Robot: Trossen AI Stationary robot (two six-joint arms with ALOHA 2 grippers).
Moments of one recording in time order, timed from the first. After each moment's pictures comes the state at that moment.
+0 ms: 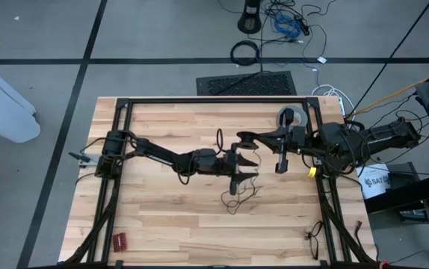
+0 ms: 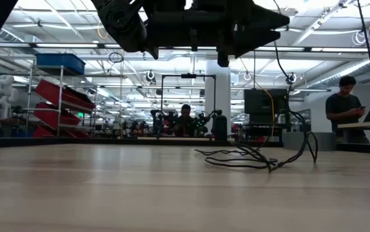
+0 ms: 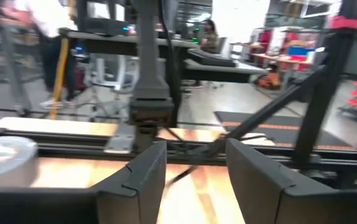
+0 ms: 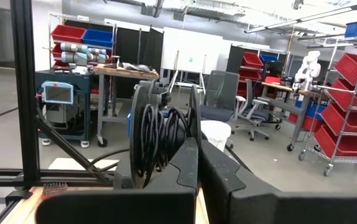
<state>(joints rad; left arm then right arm) -0.07 2.02 1.20 0.88 0.02 -0.08 0.21 0.90 0.86 0.20 0.36 -0.14</state>
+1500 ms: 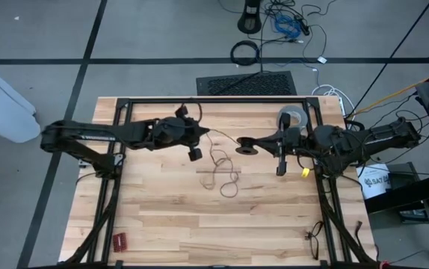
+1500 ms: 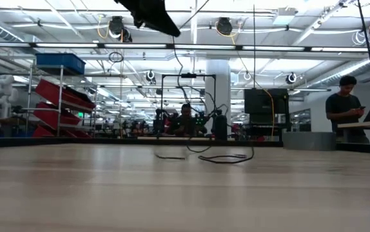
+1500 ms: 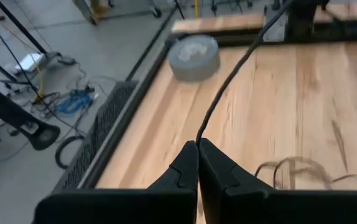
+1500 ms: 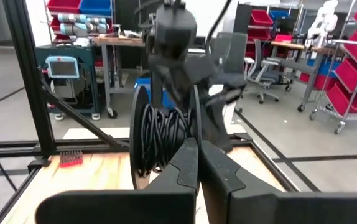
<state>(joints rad) 0.05 1.36 1.15 -0.28 -0.36 0.10 0.21 0.89 0.86 0.03 0.36 -0.01</state>
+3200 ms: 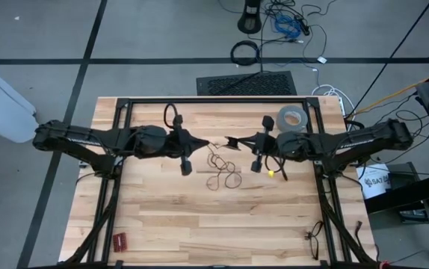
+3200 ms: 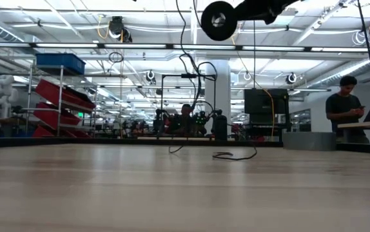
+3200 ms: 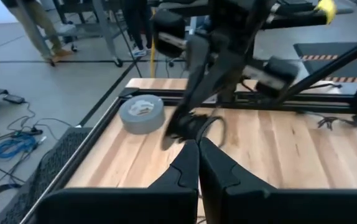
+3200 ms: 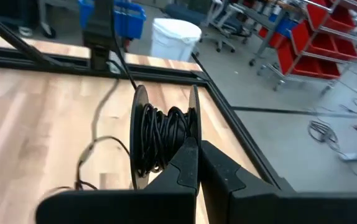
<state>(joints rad) -0.11 1.25 1.15 -0.18 -0.32 0.01 0.12 1.13 0.86 -0.02 0.47 -0.12</state>
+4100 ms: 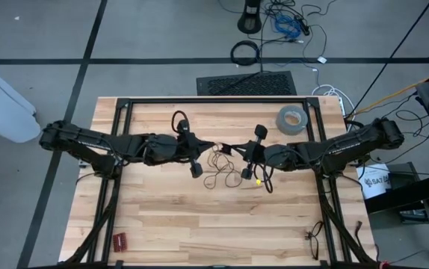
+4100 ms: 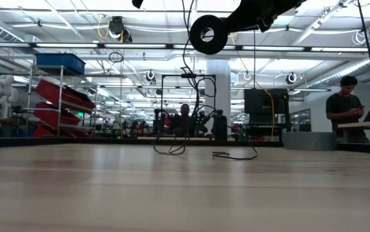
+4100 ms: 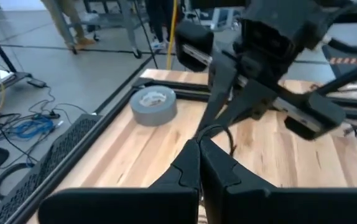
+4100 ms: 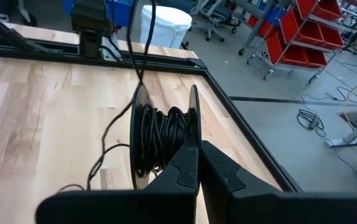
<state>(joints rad) -0.15 1.35 1.15 -0.11 -0.46 -0.07 0.19 1.28 0.86 0.06 0.61 -0.06</state>
